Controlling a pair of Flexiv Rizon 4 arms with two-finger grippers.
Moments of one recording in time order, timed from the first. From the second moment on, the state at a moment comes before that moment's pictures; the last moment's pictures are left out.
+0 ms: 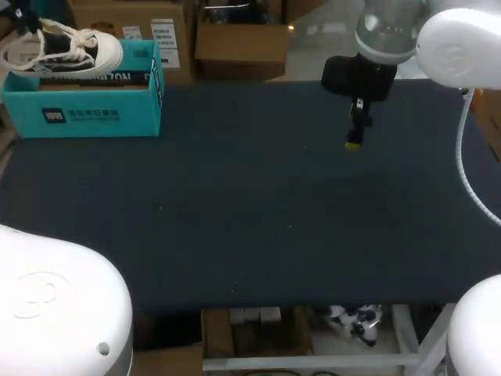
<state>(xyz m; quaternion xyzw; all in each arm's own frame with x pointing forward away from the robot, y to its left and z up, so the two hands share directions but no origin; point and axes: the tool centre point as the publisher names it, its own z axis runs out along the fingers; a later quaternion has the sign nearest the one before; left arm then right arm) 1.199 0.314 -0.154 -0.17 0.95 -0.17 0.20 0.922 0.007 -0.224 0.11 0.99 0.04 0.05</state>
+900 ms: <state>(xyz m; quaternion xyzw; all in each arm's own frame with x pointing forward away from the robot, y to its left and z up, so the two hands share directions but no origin) 1.258 0.292 -0.296 -0.17 0.97 -0.14 0.11 0.922 0.007 -0.224 0.11 0.99 0.04 0.05</state>
